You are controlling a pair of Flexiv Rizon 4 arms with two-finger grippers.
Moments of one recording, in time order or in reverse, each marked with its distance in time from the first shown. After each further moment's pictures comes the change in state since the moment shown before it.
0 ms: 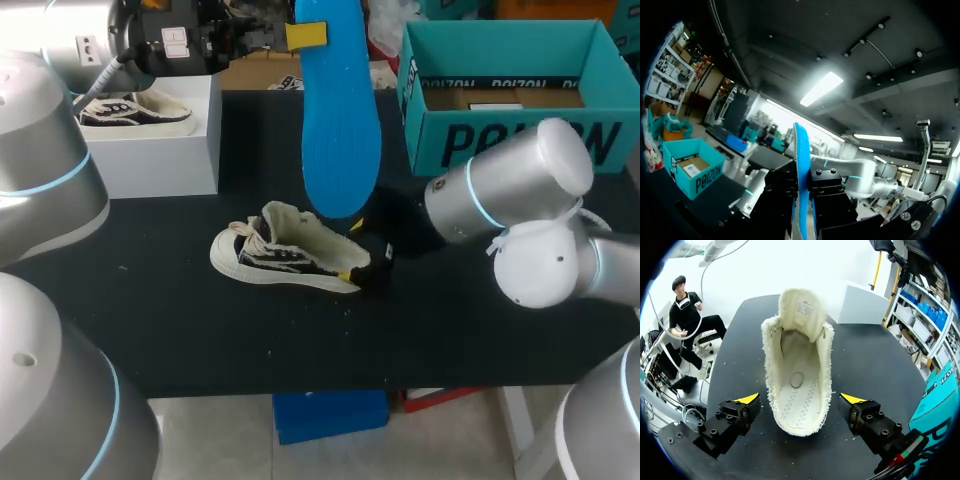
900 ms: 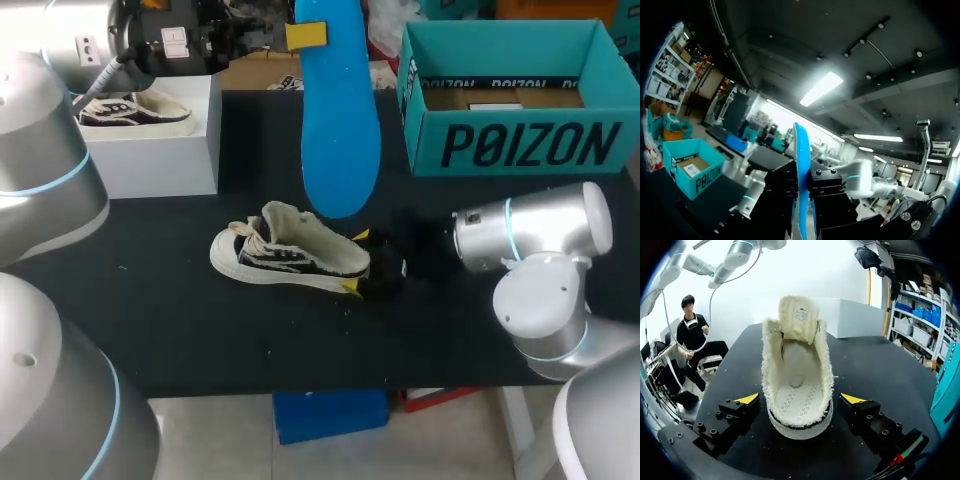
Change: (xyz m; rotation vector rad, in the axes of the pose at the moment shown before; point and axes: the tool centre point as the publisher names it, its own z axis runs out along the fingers) left arm 0.000 0.000 0.000 0.000 0.000 0.000; right arm -0.001 -0.017 0.021 -0.296 0.058 0.042
